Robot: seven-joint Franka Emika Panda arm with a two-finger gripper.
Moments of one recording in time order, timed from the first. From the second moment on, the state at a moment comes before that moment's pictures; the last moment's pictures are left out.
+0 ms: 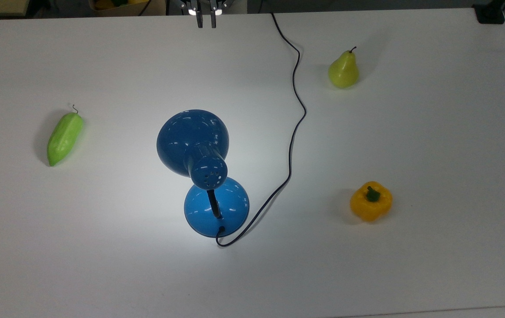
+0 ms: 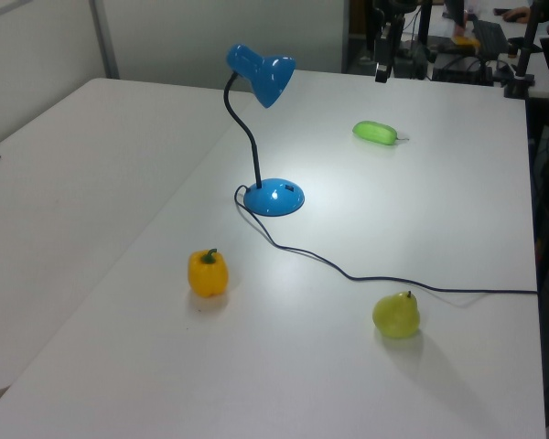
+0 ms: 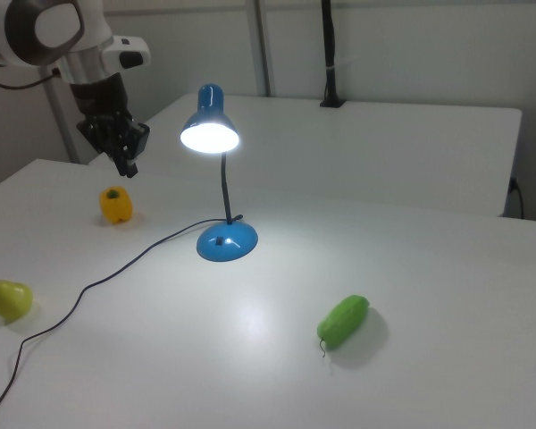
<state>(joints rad) 0.10 0.01 0.00 -1.60 0.01 1.70 0.03</state>
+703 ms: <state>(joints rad) 0.10 0.02 0.00 -1.61 0.05 1.70 0.02</state>
